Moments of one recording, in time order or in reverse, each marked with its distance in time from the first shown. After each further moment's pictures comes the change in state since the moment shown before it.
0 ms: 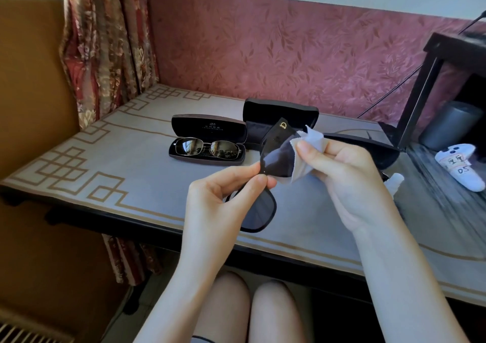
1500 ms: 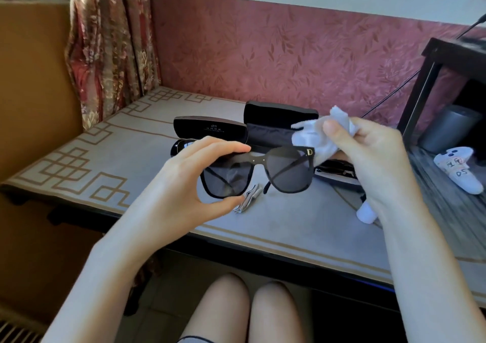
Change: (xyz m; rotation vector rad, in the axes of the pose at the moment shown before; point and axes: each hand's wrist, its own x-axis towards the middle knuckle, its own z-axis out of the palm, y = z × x) left_hand 0.028 0.016 -0.058 0.831 -0.373 0.448; right_hand 0.008 -0.022 -0.022 -0.277 0.072 -0.237
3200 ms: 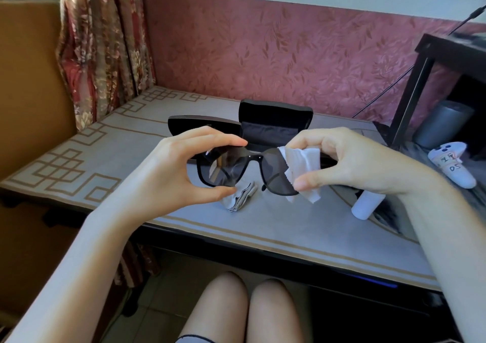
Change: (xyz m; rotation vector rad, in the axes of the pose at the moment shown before) left_hand 0.018 -0.011 -0.009 -0.008 -0.079 0.058; right_hand 0.025 -0.011 -0.015 -0.455 -0.859 -0.029
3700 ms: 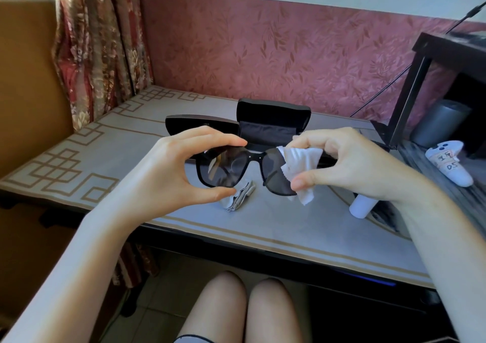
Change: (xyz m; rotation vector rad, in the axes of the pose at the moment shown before) left_hand 0.001 0.000 0.001 -0.018 0.002 0.024; right_hand -0.005 0.007 0.011 0.029 0.153 0.008
